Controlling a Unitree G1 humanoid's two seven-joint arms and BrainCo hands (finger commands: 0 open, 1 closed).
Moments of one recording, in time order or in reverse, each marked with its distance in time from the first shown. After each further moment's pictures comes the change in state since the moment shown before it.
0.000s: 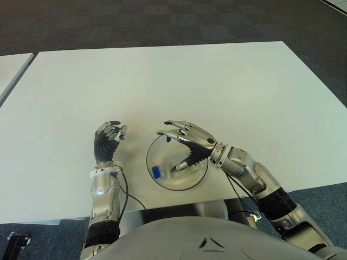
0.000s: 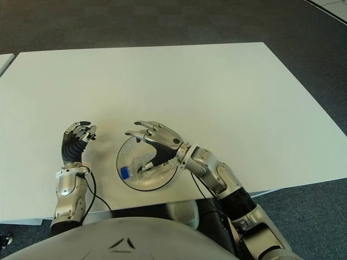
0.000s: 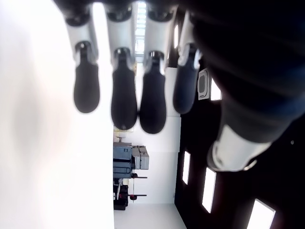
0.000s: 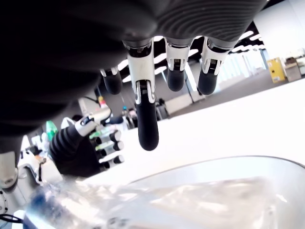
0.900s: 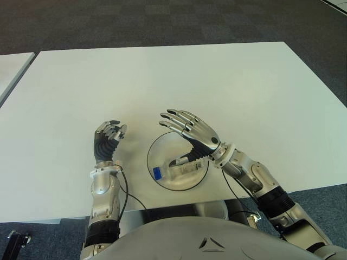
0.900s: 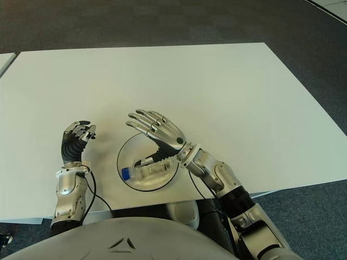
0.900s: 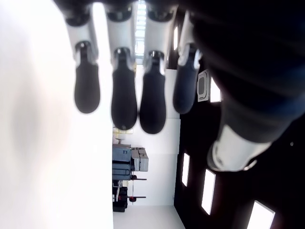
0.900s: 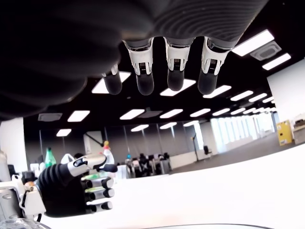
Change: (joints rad) left arm -0.006 0.000 0.001 0.000 0.005 0.001 0.009; right arm -0.006 0.009 -0.004 0.064 -0.179 -0.046 -0.350
